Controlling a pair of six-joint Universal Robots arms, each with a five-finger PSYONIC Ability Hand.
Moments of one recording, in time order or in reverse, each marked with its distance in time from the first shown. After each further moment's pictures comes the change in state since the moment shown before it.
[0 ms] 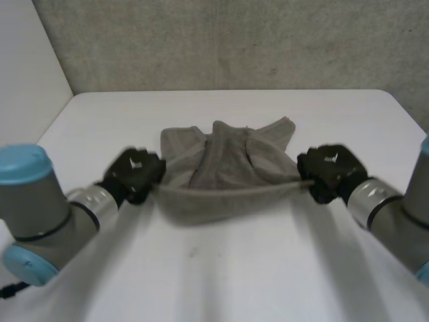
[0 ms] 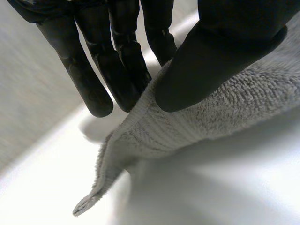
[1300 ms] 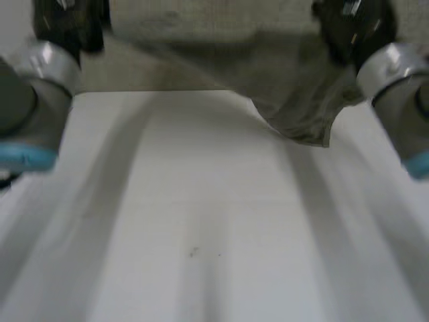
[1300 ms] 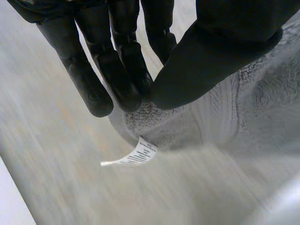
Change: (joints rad) left arm -0.050 0.095 0.493 0.028 -0.350 -0.180; right arm 0.072 0.018 -0.507 -0.121 0.101 -0.216; left_hand 0.023 0.004 0.005 0.004 0.013; right_hand 0.000 0.000 0.004 0.000 0.006
